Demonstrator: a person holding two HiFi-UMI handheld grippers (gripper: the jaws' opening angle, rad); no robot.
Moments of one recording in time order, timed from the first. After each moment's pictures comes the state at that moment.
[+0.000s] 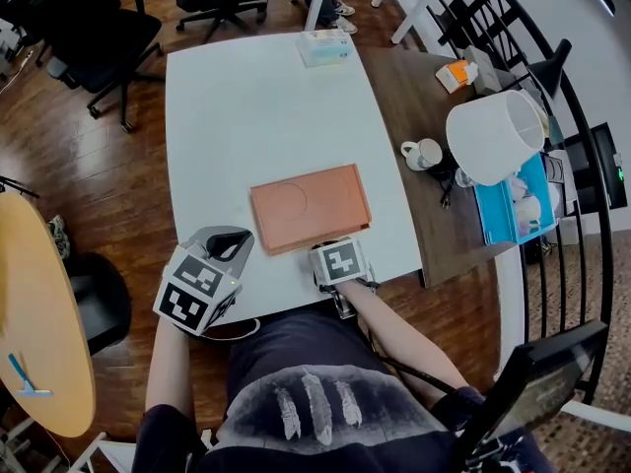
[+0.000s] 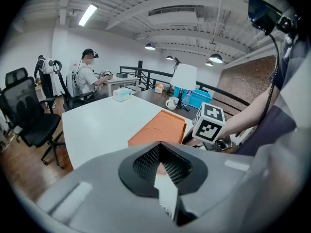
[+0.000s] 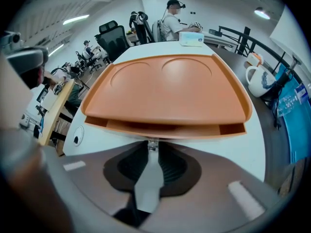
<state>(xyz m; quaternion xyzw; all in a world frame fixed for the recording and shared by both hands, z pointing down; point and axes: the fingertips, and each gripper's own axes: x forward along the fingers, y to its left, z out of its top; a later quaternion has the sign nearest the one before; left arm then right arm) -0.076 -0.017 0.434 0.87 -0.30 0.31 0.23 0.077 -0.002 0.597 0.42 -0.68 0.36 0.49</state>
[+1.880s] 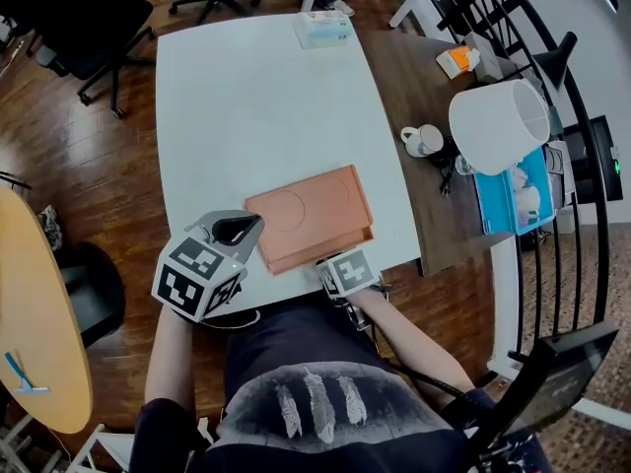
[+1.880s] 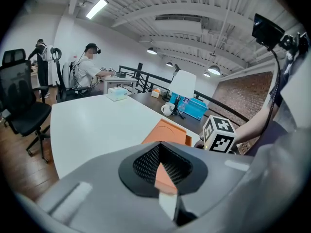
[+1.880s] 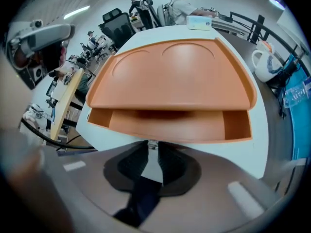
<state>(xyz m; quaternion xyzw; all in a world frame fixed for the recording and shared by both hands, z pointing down) -0.053 -0.030 0.436 0.89 -0.28 0.26 0.27 0.084 0.058 0.595 0.34 -0.67 0.41 0.52</state>
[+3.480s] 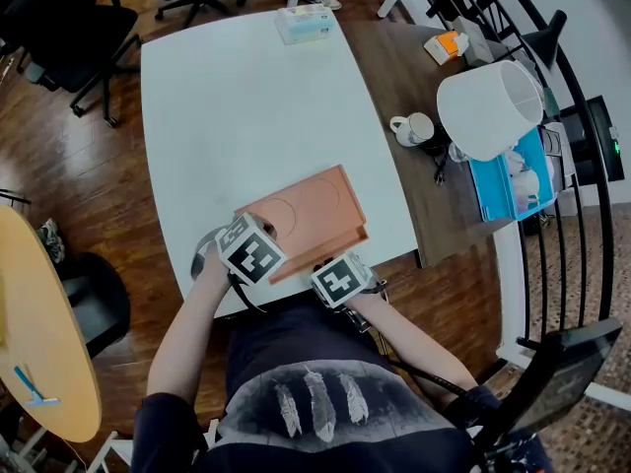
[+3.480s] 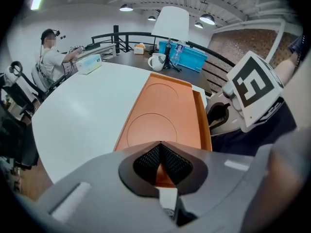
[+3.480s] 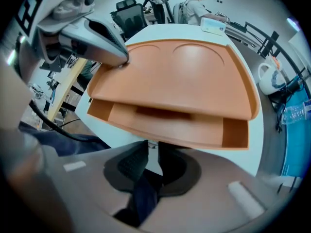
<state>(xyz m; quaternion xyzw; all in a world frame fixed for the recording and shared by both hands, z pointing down) -0.001 -0.010 0.550 0.81 -0.18 0.50 0.22 0.088 0.070 0.597 0.29 -0.69 0.35 0.57</state>
